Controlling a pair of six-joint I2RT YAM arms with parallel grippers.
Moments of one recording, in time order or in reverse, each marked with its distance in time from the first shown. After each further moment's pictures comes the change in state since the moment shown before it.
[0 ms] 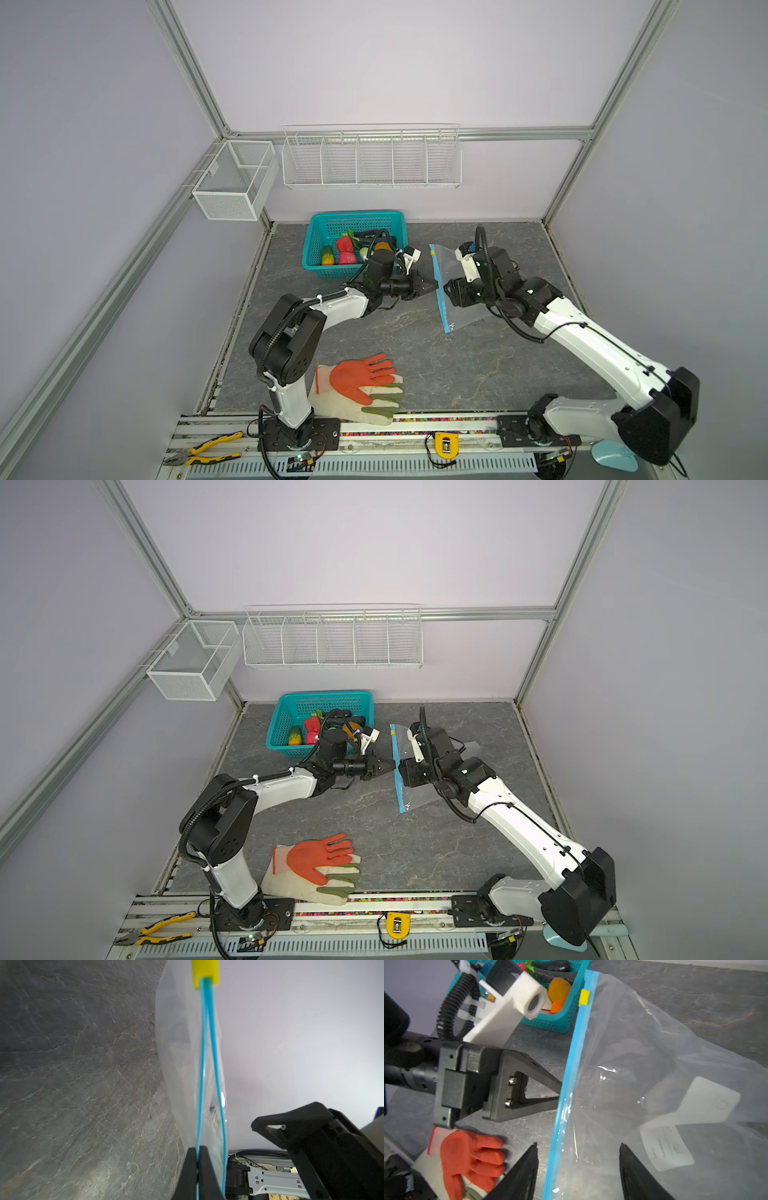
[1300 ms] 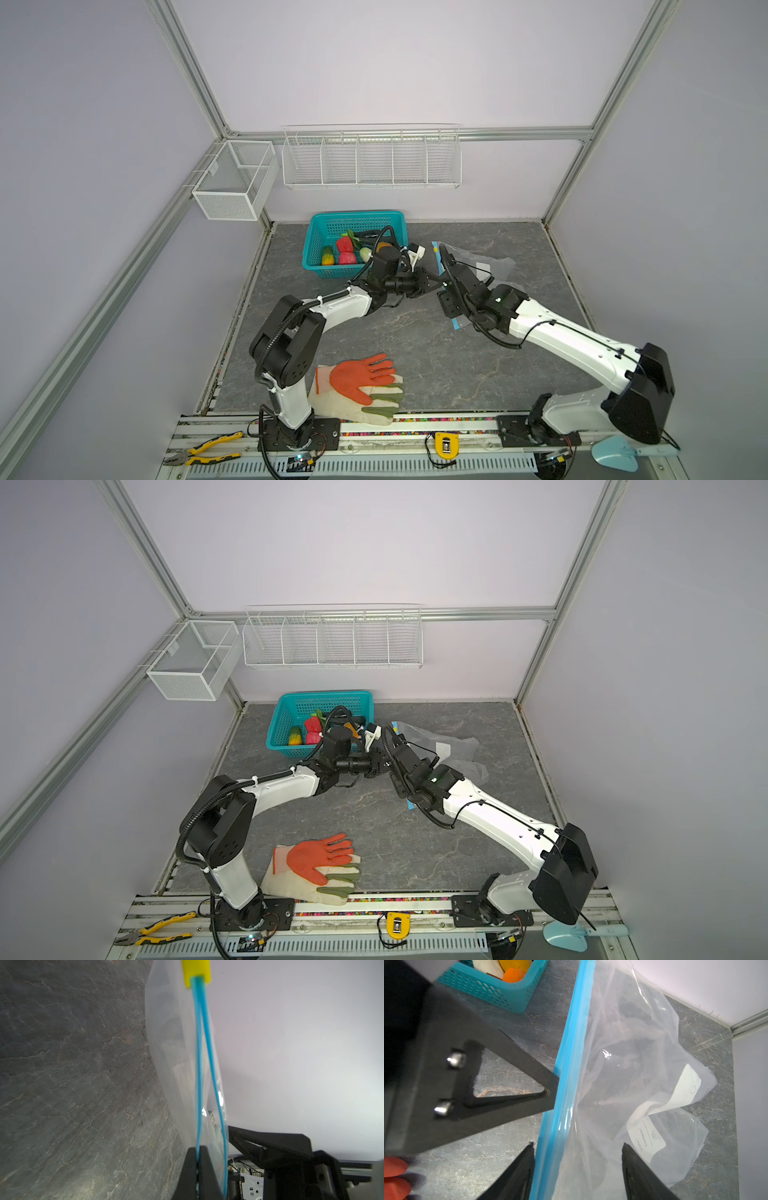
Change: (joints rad) left arm -0.029 -0.006 0.047 -0.031 -0.039 -0.023; right arm 0.187 0.128 -0.001 -0.024 0.394 -0.034
